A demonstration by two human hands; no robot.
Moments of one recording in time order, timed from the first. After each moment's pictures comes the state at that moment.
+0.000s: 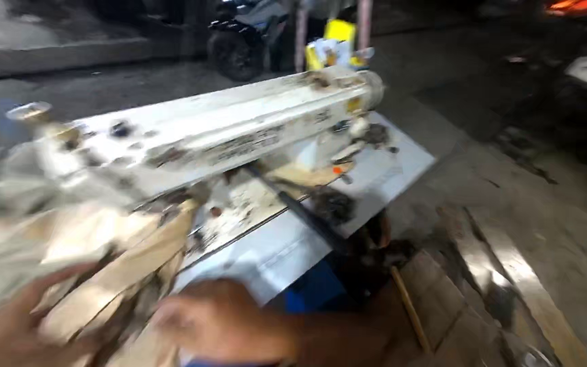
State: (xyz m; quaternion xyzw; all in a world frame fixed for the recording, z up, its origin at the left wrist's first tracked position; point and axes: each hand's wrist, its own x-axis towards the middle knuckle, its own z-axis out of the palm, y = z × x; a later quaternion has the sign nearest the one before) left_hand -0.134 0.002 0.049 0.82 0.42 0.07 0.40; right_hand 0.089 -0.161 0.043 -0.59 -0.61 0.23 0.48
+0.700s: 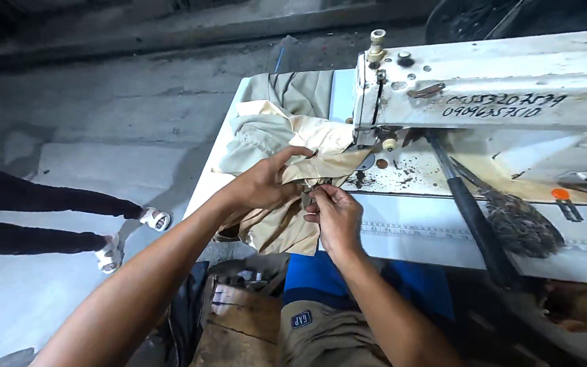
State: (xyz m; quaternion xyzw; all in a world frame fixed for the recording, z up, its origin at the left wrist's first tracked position) left_hand -0.118 -0.033 0.097 0.81 0.42 0.10 0.39; right_hand 0.034 -0.118 0.027 -0.51 -0.20 0.56 0.62
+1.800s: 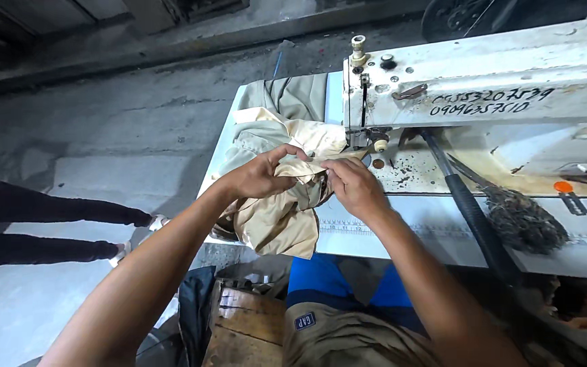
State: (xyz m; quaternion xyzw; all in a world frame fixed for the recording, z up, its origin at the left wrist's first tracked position) left_hand -0.118 -0.007 0.100 0.77 0.36 0.13 0.52; right_hand 0.114 -0.066 0.013 -0.48 -0.74 0.09 0.46
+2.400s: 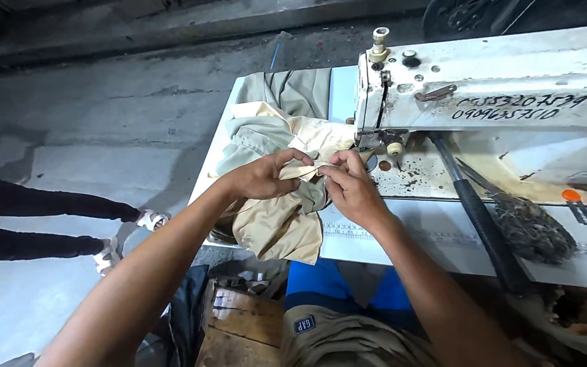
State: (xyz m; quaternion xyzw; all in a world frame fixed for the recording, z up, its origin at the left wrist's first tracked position) left_hand -0.125 0.003 0.091 0.79 0.37 0.06 0.48; right_hand 0.100 -0.066 0.011 -0.48 -0.74 0.17 0.45
